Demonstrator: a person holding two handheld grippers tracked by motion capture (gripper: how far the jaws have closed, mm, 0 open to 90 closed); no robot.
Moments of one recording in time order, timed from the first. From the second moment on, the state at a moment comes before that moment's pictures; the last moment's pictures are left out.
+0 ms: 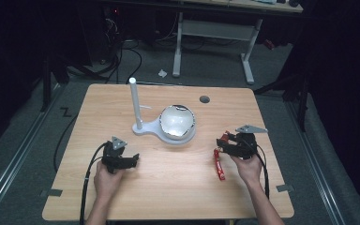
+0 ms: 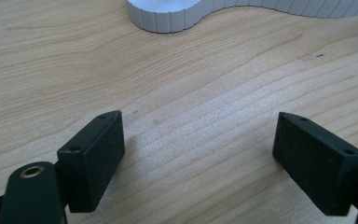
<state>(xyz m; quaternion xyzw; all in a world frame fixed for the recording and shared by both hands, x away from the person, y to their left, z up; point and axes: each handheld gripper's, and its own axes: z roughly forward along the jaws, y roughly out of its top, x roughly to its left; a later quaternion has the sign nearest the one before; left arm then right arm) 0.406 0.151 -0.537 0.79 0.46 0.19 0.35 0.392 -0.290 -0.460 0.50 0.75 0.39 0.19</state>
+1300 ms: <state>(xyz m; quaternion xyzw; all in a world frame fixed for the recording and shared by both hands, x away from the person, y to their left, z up) 0.406 0.151 -0.537 0.79 0.46 0.19 0.35 0.400 -0.274 -0.370 0.42 0.77 0.44 0.19</state>
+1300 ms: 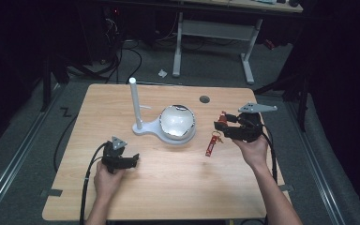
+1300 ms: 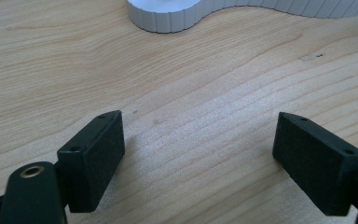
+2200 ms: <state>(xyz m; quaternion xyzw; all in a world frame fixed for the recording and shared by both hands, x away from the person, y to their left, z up) 0.406 0.151 -0.537 0.79 0.46 0.19 0.35 0.428 -0.232 -0.329 0.38 0.79 0.46 0.15</state>
